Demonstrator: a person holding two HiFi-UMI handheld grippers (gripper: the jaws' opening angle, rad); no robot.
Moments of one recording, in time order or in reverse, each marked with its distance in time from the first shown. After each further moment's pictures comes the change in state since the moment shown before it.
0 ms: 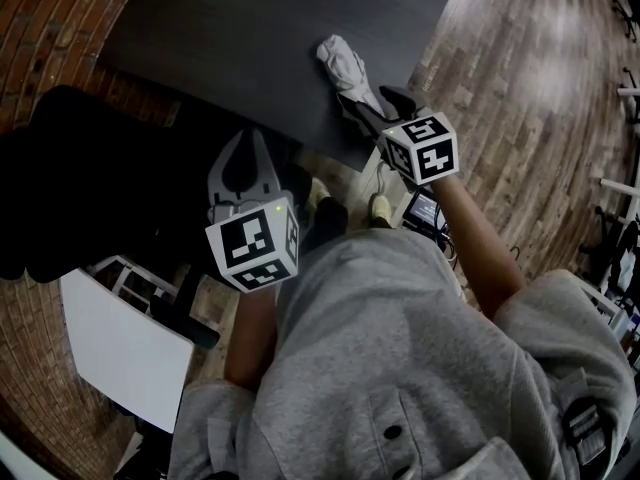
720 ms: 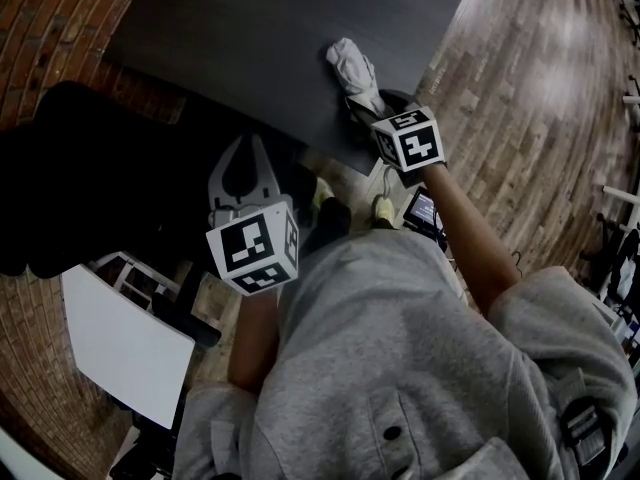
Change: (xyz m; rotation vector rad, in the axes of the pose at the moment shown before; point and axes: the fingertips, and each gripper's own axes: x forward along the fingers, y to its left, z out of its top) left arm 0.001 0.011 -0.003 -0.017 0.015 0.034; right arm 0.043 -0.008 -0.031 0.013 0.146 -0.008
